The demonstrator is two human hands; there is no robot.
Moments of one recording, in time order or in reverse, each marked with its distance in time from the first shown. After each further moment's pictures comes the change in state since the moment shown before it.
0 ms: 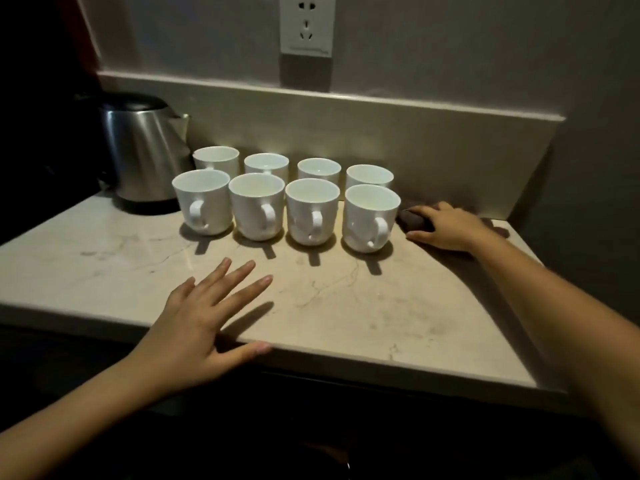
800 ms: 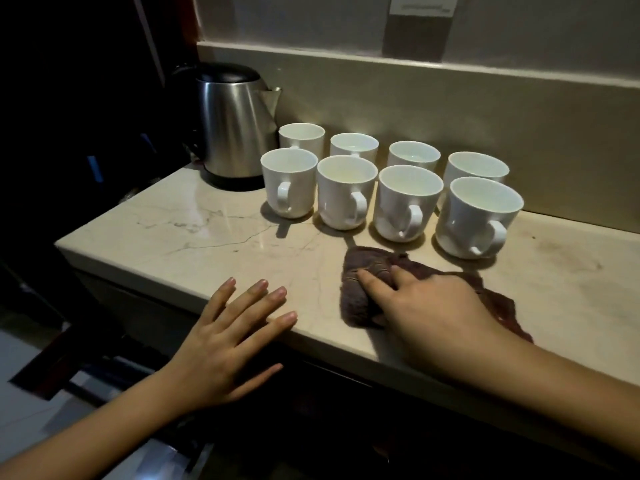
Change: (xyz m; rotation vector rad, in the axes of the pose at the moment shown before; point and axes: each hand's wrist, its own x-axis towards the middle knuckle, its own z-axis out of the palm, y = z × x) left_hand -0.063 -0.060 0.026 0.378 0.254 0.255; right_hand -0.144 -0.208 -0.028 -0.290 0.034 -0.620
